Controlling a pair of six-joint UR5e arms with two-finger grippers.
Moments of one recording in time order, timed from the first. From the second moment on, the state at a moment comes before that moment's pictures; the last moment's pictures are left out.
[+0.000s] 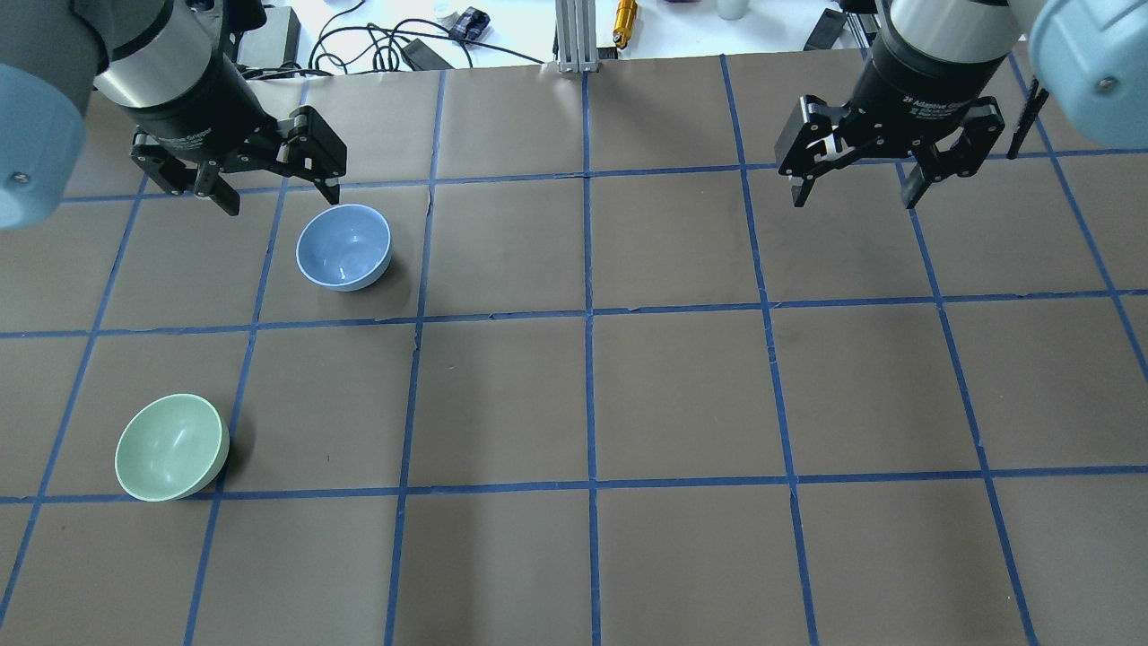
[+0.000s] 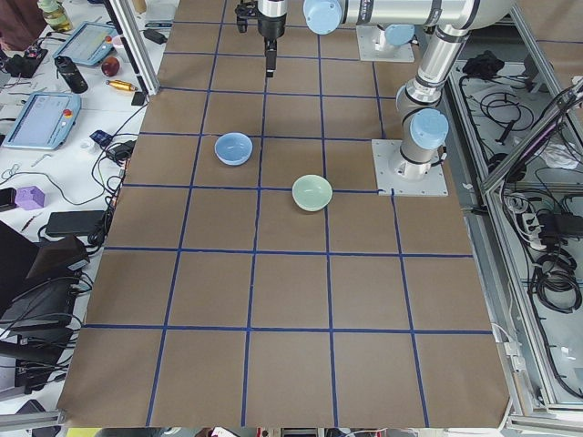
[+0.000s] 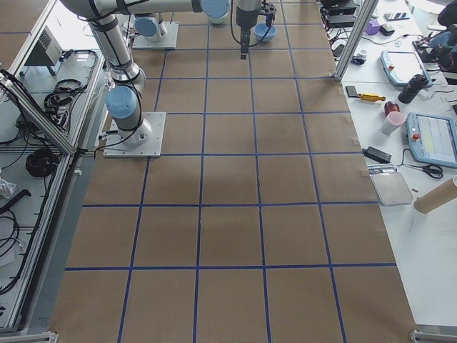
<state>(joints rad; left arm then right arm) -1.53 -1.56 -1.59 -1.48 1.57 -0.03 1.57 -1.57 1.53 -1.51 -1.56 0.06</state>
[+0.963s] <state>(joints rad) -1.27 -1.54 -1.66 -1.52 1.57 0.34 1.57 -1.57 1.53 -1.51 -1.56 0.06</state>
